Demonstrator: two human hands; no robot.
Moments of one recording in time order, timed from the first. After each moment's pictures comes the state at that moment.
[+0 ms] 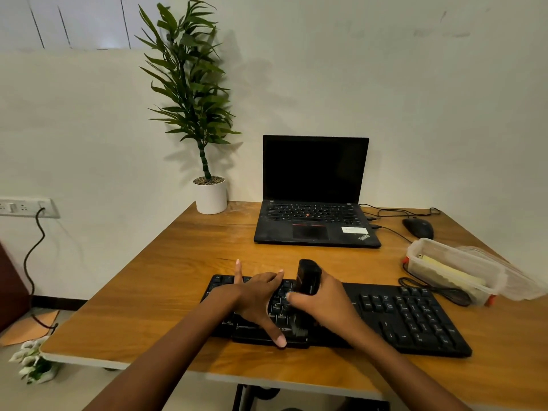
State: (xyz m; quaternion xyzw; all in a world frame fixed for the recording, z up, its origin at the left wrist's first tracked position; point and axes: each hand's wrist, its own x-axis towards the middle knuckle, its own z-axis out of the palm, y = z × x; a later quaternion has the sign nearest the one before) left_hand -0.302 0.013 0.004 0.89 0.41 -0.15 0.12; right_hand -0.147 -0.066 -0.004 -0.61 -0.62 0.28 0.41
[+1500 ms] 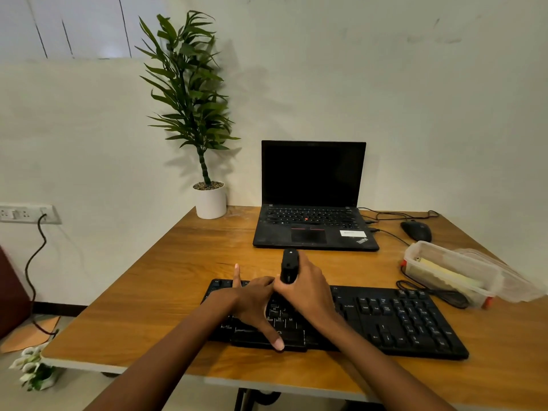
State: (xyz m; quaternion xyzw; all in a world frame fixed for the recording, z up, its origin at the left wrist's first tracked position) left_hand -0.303 0.012 0.008 0.89 0.41 -0.13 0.15; right_hand -0.166 -0.029 -0.009 -0.66 -0.62 0.11 0.40
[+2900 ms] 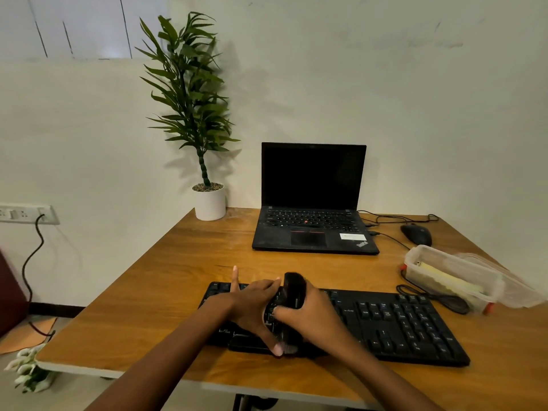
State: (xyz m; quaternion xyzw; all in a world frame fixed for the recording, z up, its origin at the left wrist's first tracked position) left_hand -0.306 0.012 0.005 0.90 0.40 -0.13 0.13; right_hand -0.164 -0.072 -0.002 -0.60 -0.62 0.31 0.41
